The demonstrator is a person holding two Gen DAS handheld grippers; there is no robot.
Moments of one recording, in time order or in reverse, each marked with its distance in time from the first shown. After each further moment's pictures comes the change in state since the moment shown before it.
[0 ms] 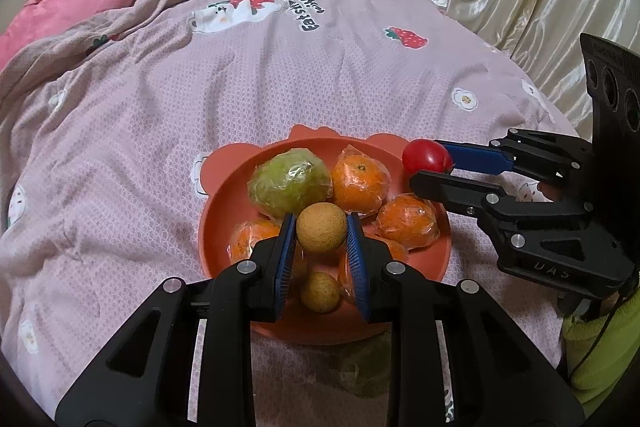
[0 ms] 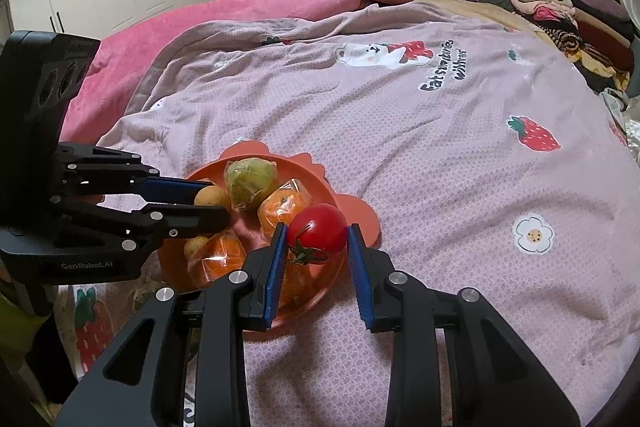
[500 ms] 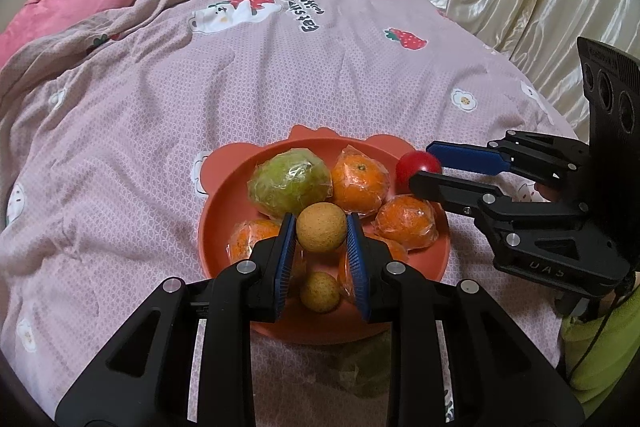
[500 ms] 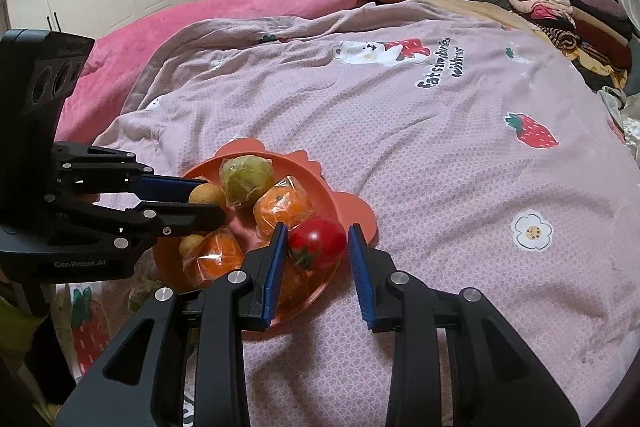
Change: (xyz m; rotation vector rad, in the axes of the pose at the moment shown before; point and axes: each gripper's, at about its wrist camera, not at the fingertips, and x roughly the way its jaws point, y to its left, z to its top) left arm 0.000 0.001 -0.001 -0.007 -0.006 -0.006; right arm 0.002 0.000 -0.001 0.008 0.001 -0.008
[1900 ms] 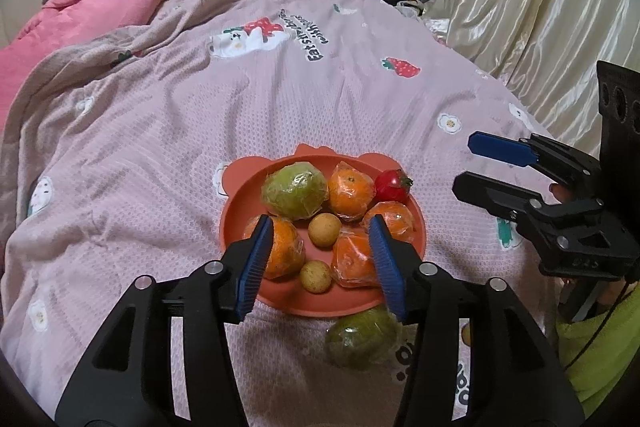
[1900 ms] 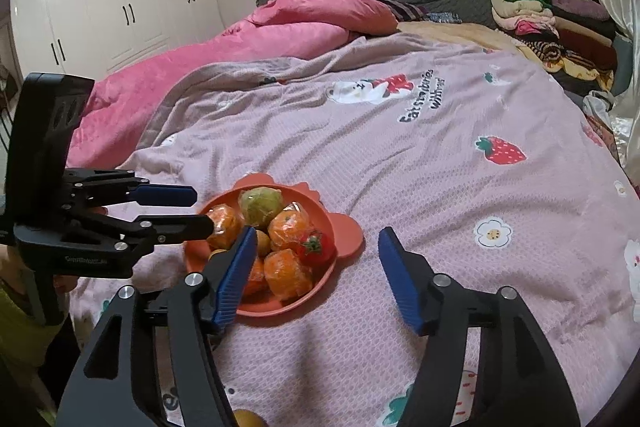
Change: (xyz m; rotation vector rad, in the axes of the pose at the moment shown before) left arm -0.040 -0.005 -0.007 -0.026 -0.085 0.015; right arm -0.057 0.001 -0.003 0.033 -0.126 0.000
